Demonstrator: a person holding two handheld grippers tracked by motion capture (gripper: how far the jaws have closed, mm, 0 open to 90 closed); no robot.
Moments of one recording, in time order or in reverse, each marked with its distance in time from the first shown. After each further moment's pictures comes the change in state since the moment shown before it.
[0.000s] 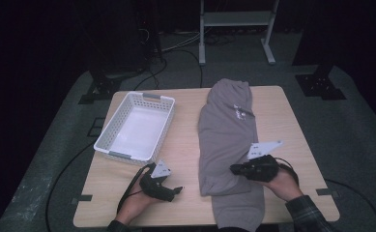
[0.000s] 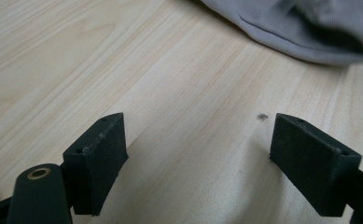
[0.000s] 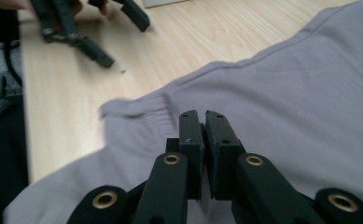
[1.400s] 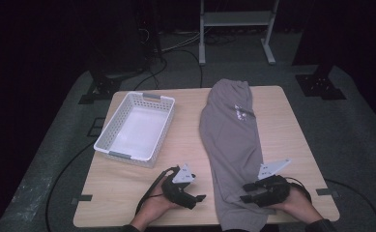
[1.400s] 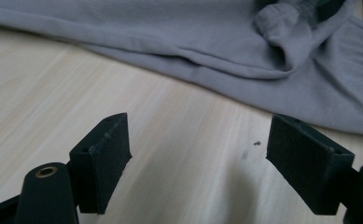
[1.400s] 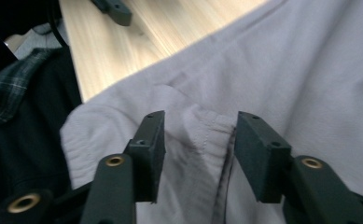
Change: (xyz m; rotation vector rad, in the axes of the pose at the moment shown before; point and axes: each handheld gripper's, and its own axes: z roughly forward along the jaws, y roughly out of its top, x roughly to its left) left arm -0.053 0.042 0.027 -0.050 -0.185 0.106; right arm 0.012 -0.058 0.001 0.126 0.125 0.105
